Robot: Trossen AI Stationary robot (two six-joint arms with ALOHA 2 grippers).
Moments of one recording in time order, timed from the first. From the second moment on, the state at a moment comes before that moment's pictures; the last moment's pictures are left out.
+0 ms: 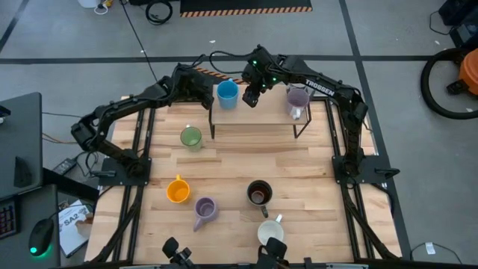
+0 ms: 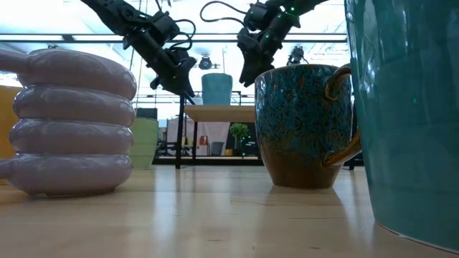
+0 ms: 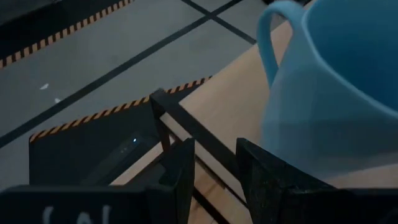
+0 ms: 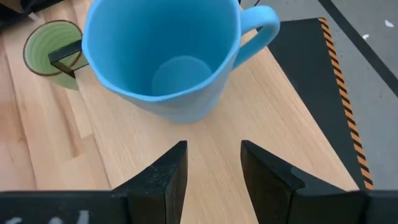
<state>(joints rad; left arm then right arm) 0.74 1.47 1.09 -0.23 -0.03 -0.04 -0.57 1.94 1.99 -0.97 -0.15 -0.05</state>
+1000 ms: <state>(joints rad) 0.70 1.46 1.09 -0.19 0.04 -0.01 -0.56 1.93 1.92 -0.88 -0.24 -0.10</state>
